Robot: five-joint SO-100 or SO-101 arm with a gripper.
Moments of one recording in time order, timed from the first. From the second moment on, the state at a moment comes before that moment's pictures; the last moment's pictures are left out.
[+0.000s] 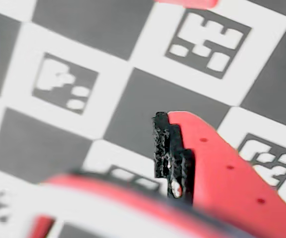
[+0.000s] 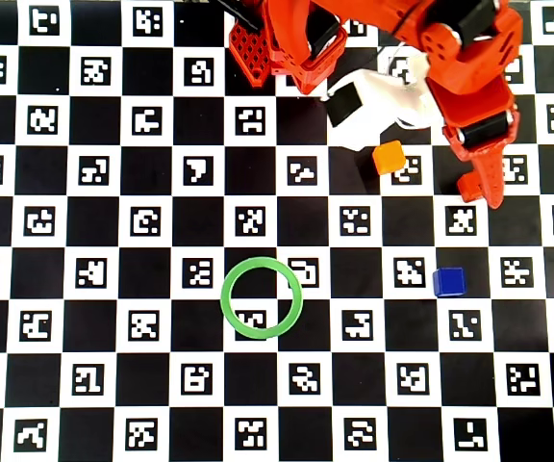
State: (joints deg) arm -46.8 98.9 73.7 96.7 28.2
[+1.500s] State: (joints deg) arm -55.0 83.5 104.0 60.9 32.7
